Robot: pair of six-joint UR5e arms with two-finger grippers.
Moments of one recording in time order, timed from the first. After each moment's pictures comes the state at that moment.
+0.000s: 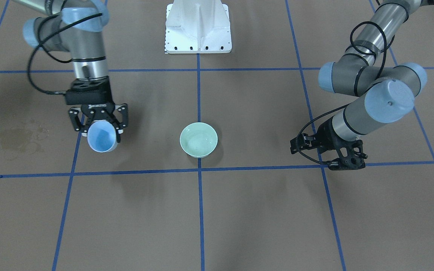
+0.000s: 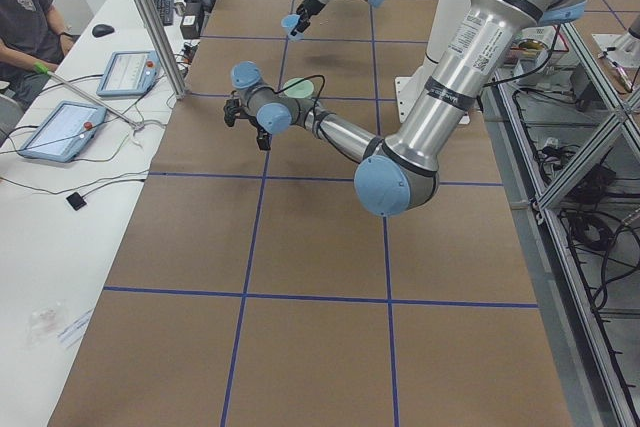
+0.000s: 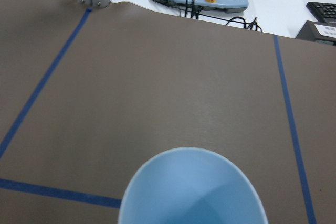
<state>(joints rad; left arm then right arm) -0.94 -2.10 -1.44 -1.90 -2.34 -0.97 0.61 -1.40 1.86 -1.01 1.35 1.06</state>
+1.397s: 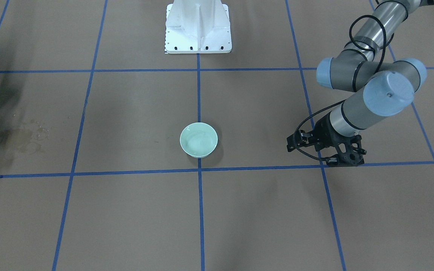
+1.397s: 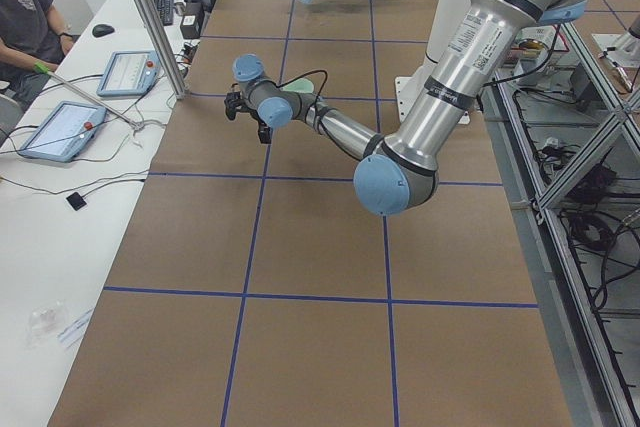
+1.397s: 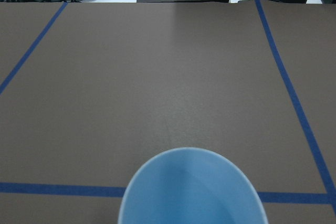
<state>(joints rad) -0.94 -2.10 -1.47 -1.90 -2.33 -1.01 0.90 -1.76 1.44 -0.20 1.52 0.96</state>
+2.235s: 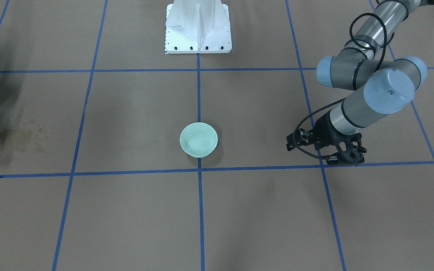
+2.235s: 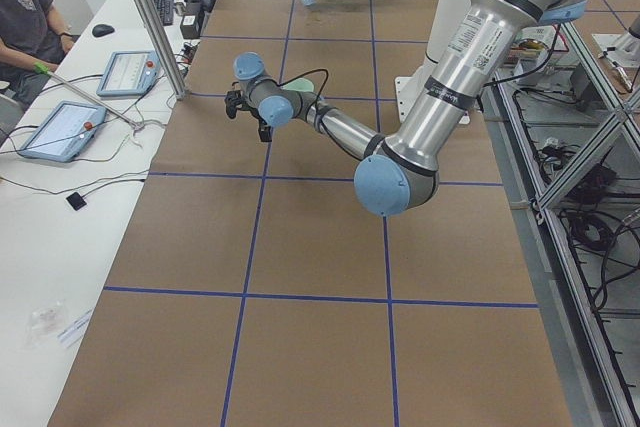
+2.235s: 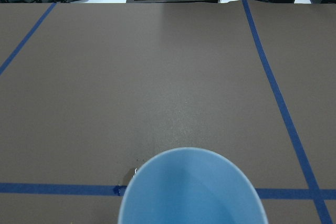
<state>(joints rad) -0.94 -2.10 -1.48 -1.90 -2.33 -1.01 0.89 -1.77 1.42 -0.19 1.53 1.02</state>
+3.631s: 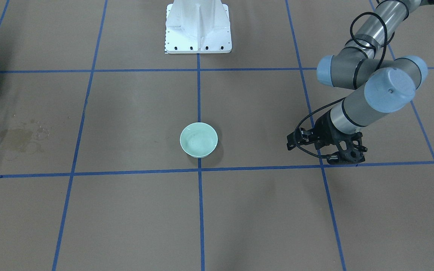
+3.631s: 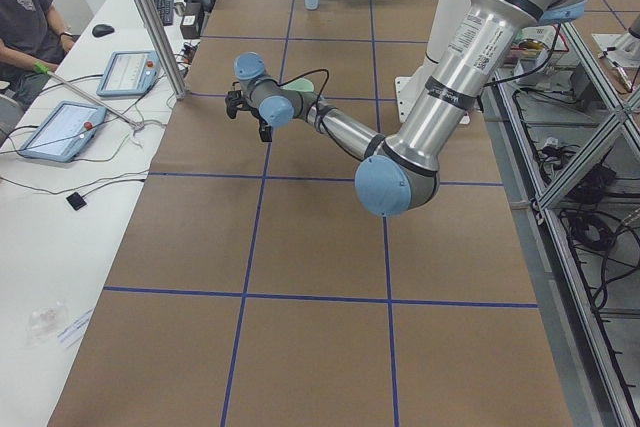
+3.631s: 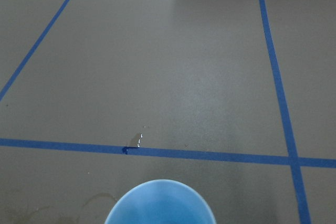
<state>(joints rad) -0.94 -2.10 -1.49 -1.90 -2.33 -1.02 1.14 -1.83 1.48 -0.16 1.89 0.84</state>
